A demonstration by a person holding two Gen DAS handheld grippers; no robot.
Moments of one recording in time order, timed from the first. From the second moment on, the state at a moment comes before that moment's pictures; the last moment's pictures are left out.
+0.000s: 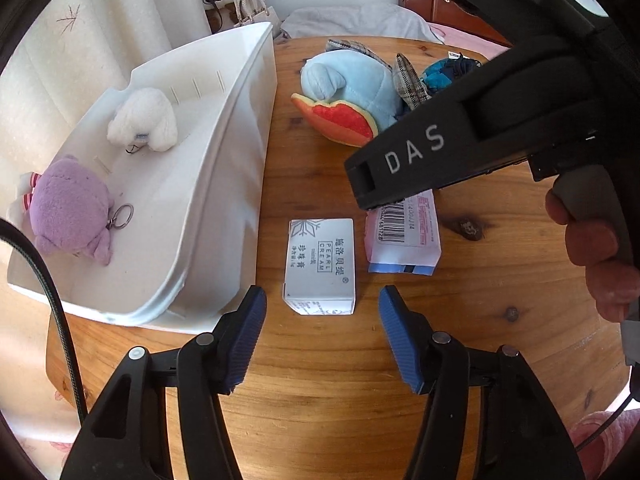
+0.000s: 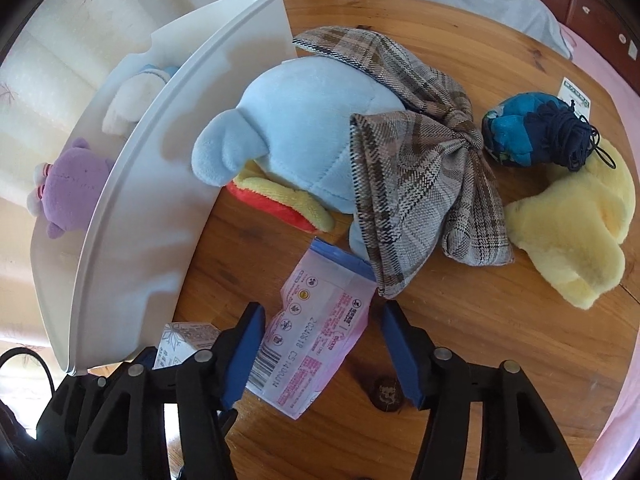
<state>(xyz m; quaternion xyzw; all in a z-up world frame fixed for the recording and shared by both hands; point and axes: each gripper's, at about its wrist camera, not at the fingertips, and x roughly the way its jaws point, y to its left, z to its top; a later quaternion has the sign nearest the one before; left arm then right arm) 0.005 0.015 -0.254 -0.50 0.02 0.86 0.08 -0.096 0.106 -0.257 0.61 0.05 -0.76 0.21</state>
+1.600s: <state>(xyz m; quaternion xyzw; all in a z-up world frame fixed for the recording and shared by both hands) 0.006 0.034 -0.171 -0.48 0.07 0.88 -0.01 -0.082 0.153 -0.194 0.52 0.01 -0.80 0.29</state>
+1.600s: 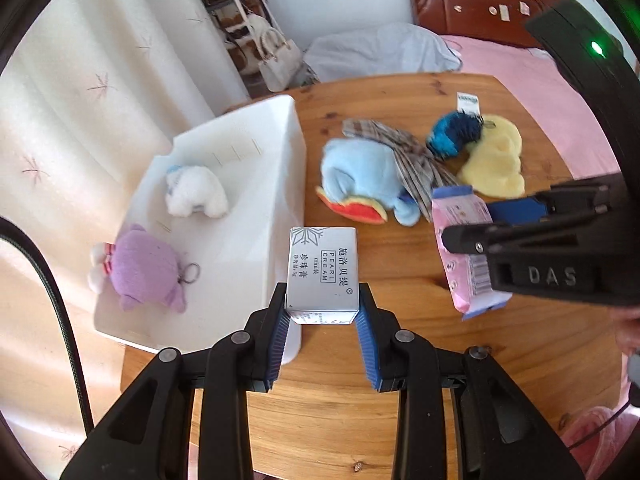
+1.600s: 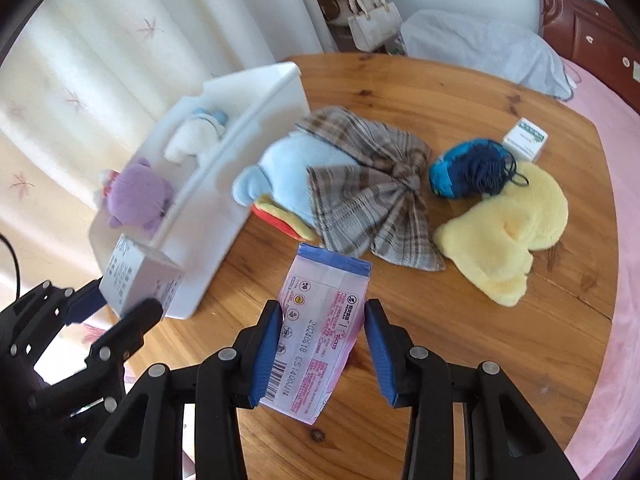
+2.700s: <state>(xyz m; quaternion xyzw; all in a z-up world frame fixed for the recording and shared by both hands) -0.070 -0.075 -0.134 -0.47 0.06 0.88 0.02 -0.065 0.053 -0.142 0.43 -0.06 -0.85 0.30</state>
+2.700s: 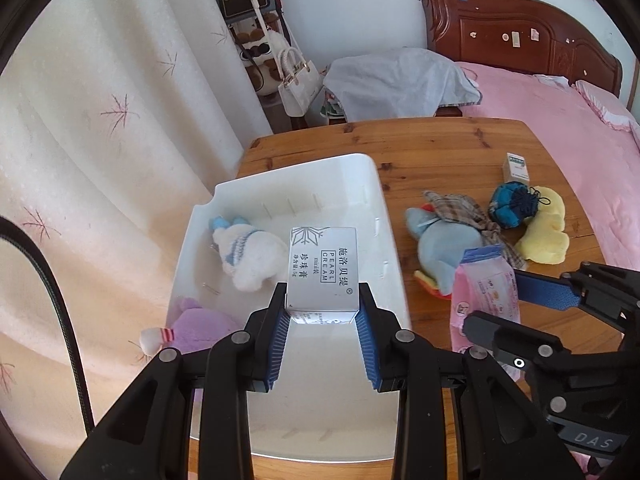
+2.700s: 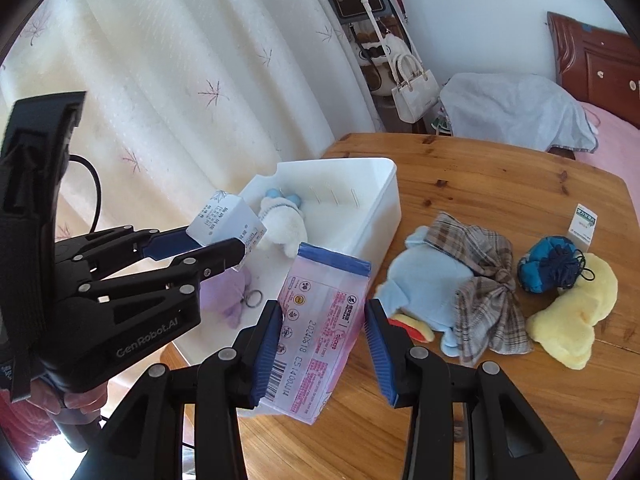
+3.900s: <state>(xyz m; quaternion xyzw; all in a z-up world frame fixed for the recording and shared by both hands) -0.120 -0.167 -0.123 -0.48 0.03 0.87 0.05 -0.041 -0.030 -0.135 0.37 -0.05 -0.90 0.24</state>
